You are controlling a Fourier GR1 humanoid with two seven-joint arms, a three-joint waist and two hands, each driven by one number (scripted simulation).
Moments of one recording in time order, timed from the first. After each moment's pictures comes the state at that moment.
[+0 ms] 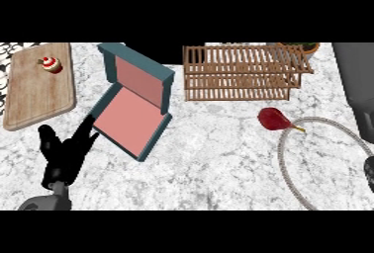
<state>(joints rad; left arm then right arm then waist) -0.05 0.17 0.07 -1.39 0.11 -0.01 0.29 -1.39 -0.33 -0.24 -0.65 0.70 -0.04 0.30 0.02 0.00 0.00</state>
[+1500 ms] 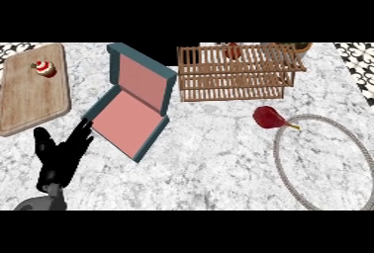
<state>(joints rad) -0.04 0.19 0.11 -1.34 0.12 -0.04 0.27 -1.28 -0.59 -0.60 -0.81 0.35 -0.23 0.41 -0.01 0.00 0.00</state>
